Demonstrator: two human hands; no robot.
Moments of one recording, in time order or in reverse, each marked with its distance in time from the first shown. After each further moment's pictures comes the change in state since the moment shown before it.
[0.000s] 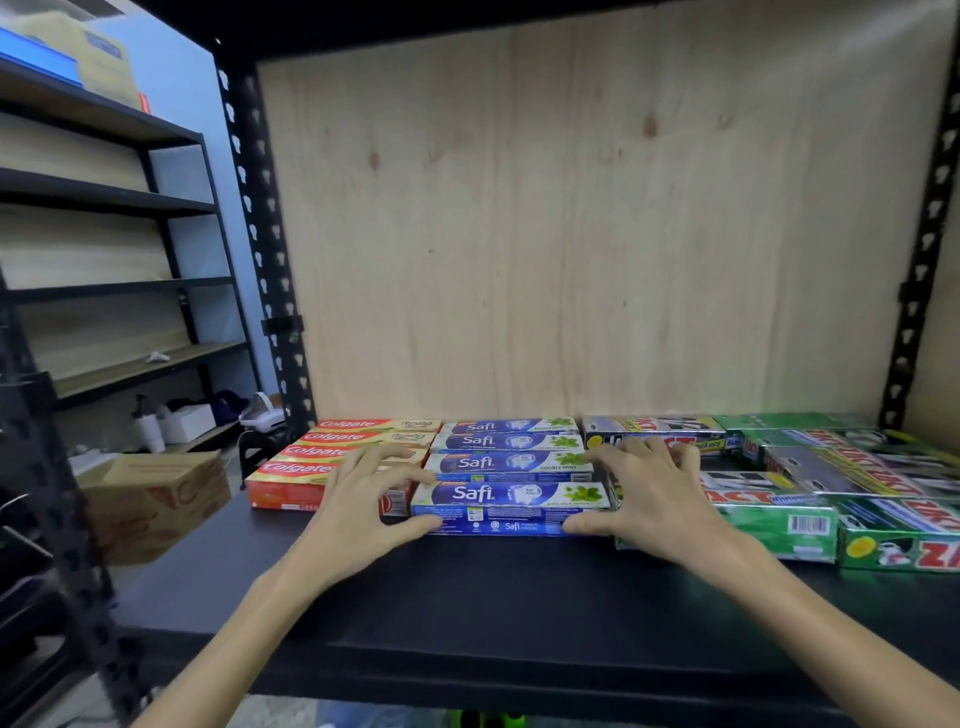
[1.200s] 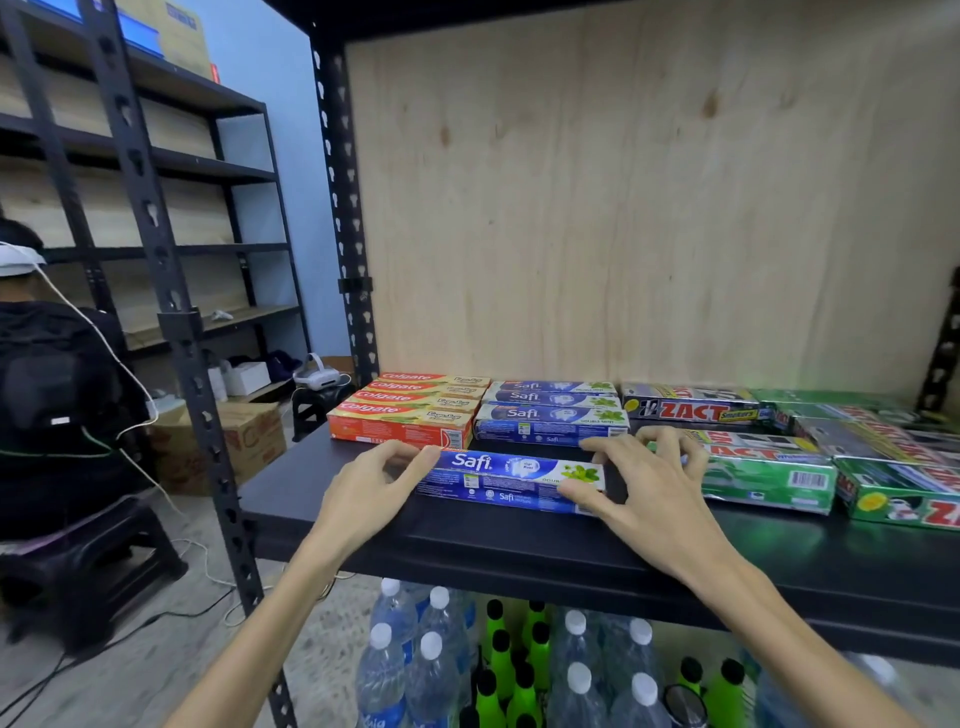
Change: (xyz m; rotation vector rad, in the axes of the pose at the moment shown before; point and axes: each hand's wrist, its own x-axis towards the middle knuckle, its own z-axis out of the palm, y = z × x) left_hand -0.077 0.029 -0.038 -0.224 0.053 -0.545; right_hand -0.063 -0.043 0.020 0.179 0.247 -0.166
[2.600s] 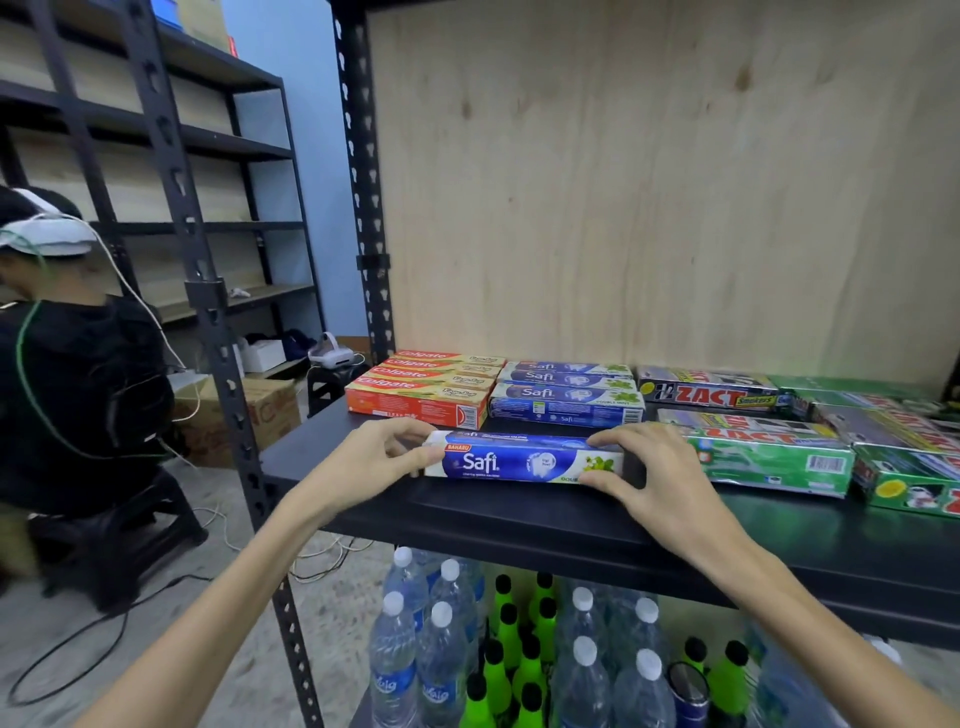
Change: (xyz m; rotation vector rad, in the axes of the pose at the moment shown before) left_hand -0.004 0.000 -0.031 -0.079 -0.247 0.083; right_hand -0.001 0.005 0.004 0.245 -0.021 -0.082
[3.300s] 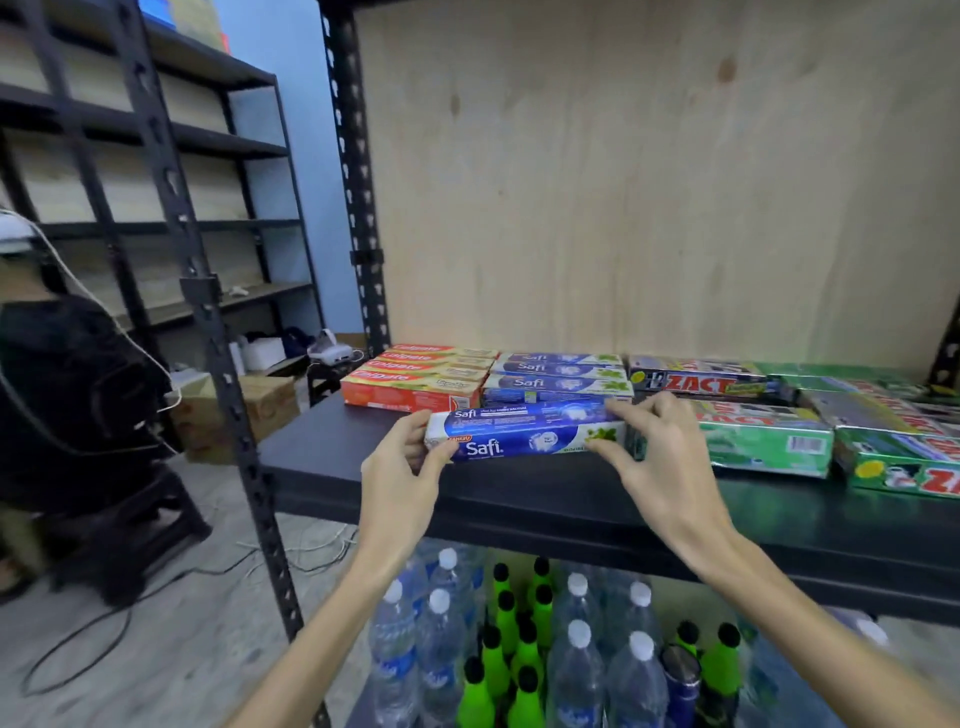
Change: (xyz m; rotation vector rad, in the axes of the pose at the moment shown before) left_hand -0.039 0.041 0.071 -0.226 0.543 0.022; right_hand -0.009 -0.020 -0.014 0.008 0.202 0.122
